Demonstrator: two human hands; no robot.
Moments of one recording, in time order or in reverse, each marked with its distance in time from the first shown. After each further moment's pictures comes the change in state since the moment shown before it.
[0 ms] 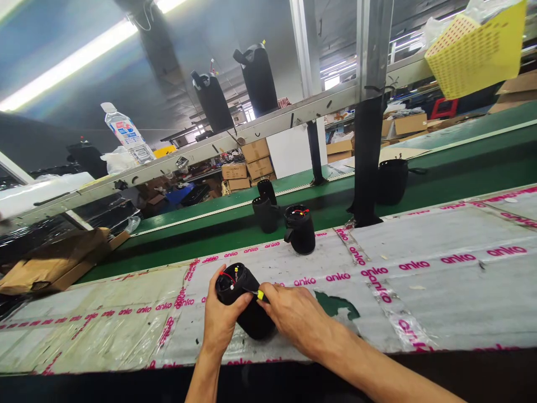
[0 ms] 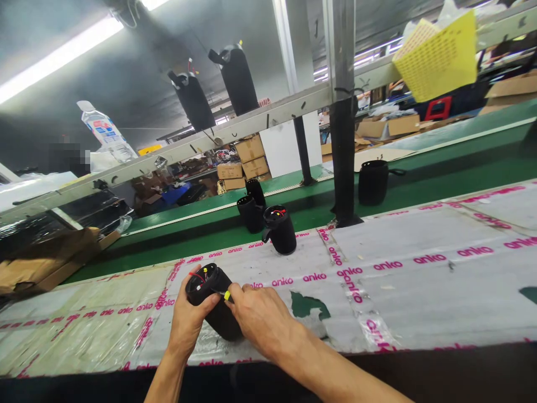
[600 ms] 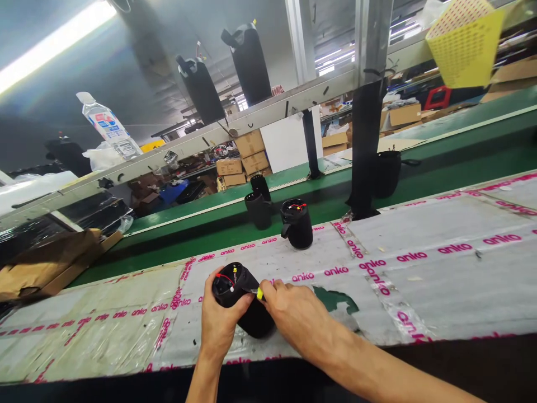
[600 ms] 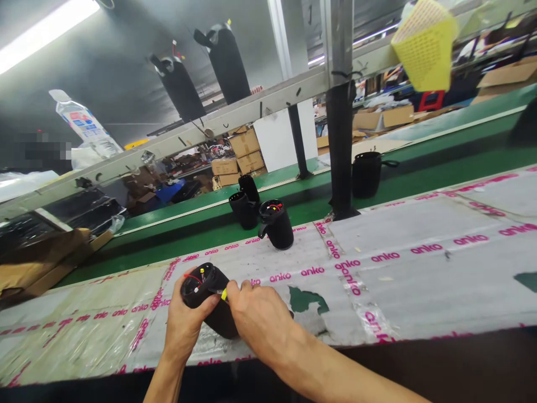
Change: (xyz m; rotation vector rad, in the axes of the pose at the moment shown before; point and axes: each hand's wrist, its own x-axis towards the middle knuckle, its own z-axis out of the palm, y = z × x) left_hand -0.004 0.011 0.006 0.097 0.033 0.006; right_hand -0.003 -0.006 0.004 -0.195 -0.018 0.024
